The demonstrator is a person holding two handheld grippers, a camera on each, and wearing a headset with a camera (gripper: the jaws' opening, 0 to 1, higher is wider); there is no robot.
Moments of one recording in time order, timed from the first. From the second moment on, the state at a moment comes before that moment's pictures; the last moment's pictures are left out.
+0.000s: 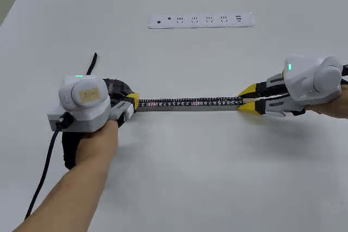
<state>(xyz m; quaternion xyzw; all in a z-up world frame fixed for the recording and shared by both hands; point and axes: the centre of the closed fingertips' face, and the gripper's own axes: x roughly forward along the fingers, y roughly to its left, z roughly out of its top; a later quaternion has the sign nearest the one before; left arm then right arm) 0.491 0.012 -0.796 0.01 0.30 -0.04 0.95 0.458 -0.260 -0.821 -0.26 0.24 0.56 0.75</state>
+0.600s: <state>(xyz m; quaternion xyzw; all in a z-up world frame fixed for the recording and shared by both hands) 0.491 0.012 -0.796 0.01 0.30 -0.05 0.95 0.458 -0.259 -0.821 -0.26 0.24 0.56 0.75</state>
